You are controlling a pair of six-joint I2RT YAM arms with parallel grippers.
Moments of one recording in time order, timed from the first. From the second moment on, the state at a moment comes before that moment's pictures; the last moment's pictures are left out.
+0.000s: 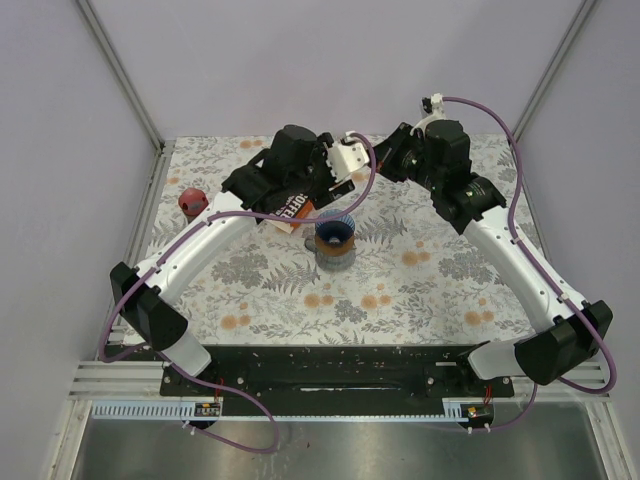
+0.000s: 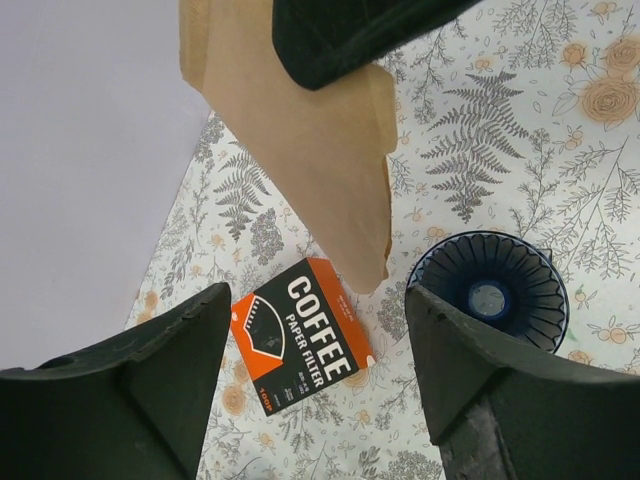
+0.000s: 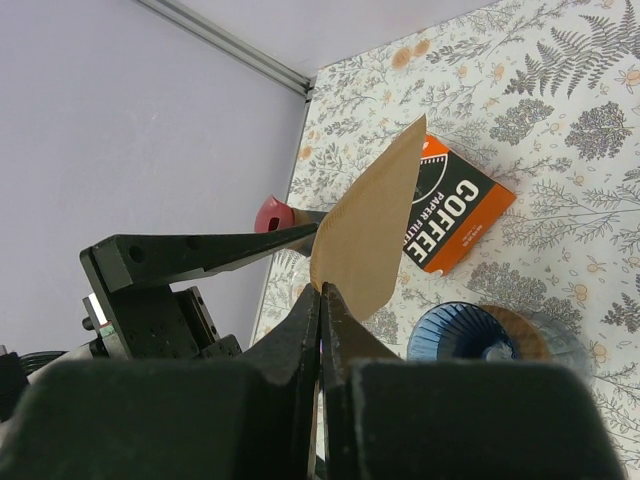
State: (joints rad) left arm -0.70 1.61 1.69 -0.59 0.07 0.58; right arm 0.47 1.38 1.46 -0.30 -0.14 0.83
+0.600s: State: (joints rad) left arm -0.67 1.57 1.69 -0.65 0.11 0.63; right arm 0.46 1.37 1.46 -0.30 -0.14 0.82
